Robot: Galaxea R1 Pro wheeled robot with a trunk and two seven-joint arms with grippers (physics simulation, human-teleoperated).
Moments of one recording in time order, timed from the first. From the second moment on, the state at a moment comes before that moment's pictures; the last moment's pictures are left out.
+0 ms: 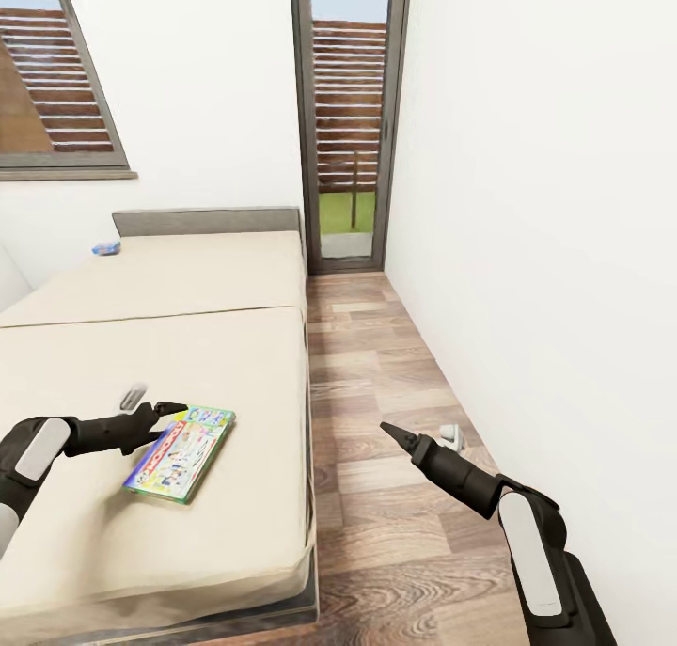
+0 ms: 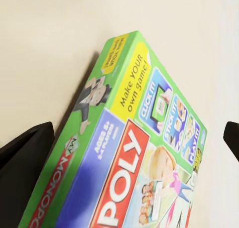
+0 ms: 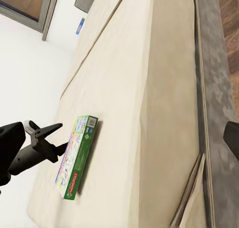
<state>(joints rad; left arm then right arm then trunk) -0.81 0.46 0.09 -0.65 0.76 0.99 -0.44 -0.31 0.11 -0.18 -1.48 -0.63 0.86 0.45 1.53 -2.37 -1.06</state>
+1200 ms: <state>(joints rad) -0.81 0.46 0.09 -0.65 0.76 0.99 -0.44 -0.31 0.11 -0.18 -1.48 -0.63 0.86 0.45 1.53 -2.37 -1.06</state>
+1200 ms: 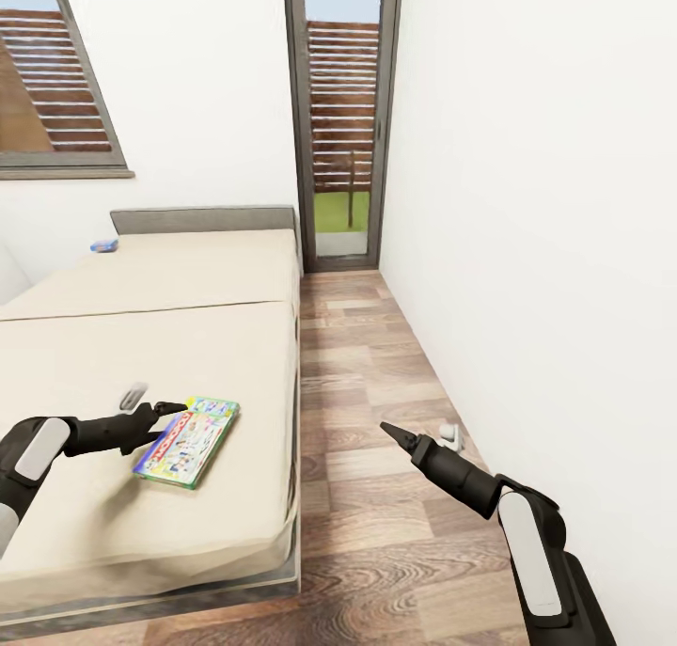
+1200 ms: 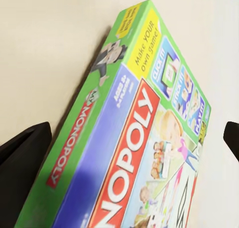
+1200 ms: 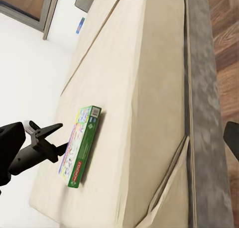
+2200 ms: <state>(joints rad) -0.81 0.46 0.09 -0.65 0.77 0.99 -0.44 -0.31 0.11 -0.18 -1.48 -0.64 0.86 0.45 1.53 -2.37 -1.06</state>
